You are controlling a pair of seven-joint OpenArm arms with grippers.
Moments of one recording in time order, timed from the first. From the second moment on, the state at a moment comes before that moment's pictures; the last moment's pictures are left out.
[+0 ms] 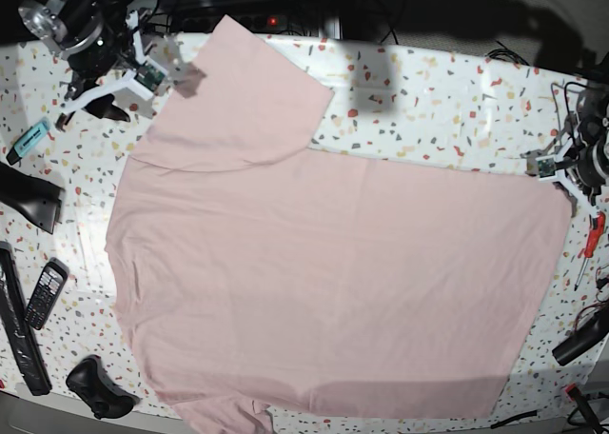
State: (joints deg) left arm -12.7 -51.9 36.2 66.9 27.0 -30.8 3.1; right arm -42.9 37.8 4.2 125.7 -19.3 24.6 -33.1
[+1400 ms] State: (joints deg) left arm -12.7 -51.9 36.2 66.9 27.0 -30.7 6.1; right arm -18.8 36.3 -28.5 105.2 -31.7 22.3 -32.5
